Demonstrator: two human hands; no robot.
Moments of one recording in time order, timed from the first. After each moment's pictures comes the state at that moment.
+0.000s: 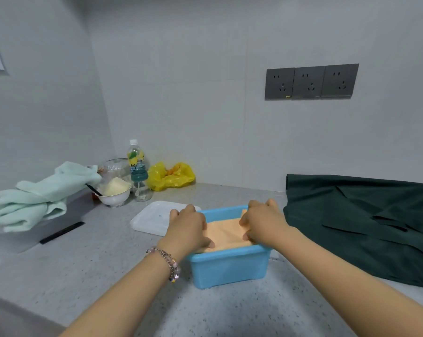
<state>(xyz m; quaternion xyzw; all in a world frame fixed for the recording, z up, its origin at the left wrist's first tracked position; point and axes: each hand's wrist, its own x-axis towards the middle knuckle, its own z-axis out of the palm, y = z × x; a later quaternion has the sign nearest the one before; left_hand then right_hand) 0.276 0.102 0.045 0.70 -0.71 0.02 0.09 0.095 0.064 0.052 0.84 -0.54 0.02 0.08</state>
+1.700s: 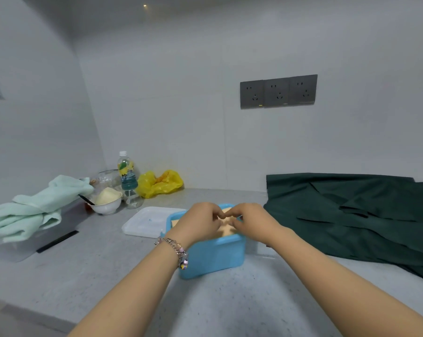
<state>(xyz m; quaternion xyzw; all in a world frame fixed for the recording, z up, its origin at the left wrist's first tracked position) 0.218 0.126 0.077 0.61 -0.75 -0.10 0.22 0.059 0.102 0.062 0.81 -0.50 0.23 -0.17</state>
